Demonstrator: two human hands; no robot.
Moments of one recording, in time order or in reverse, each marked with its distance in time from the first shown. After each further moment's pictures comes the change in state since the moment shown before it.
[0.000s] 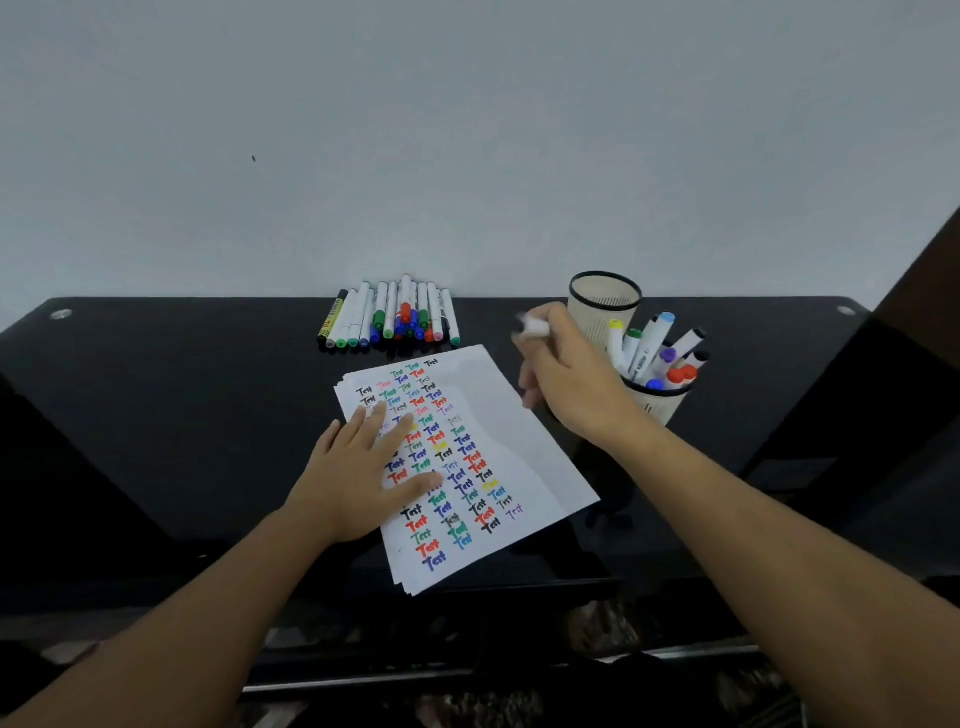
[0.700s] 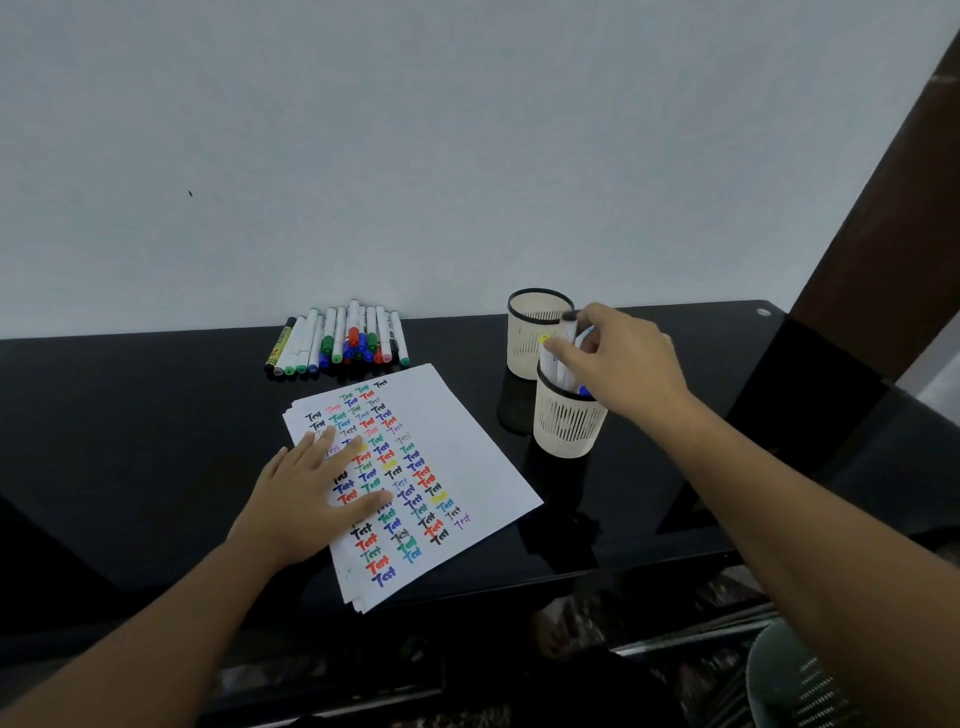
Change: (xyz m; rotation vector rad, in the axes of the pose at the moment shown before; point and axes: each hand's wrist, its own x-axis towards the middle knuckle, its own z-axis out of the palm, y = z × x) left_hand 0.003 -0.003 0.003 -0.004 0.038 -0.018; right_hand -0.013 0.012 -0.099 -0.640 0.266 0.124
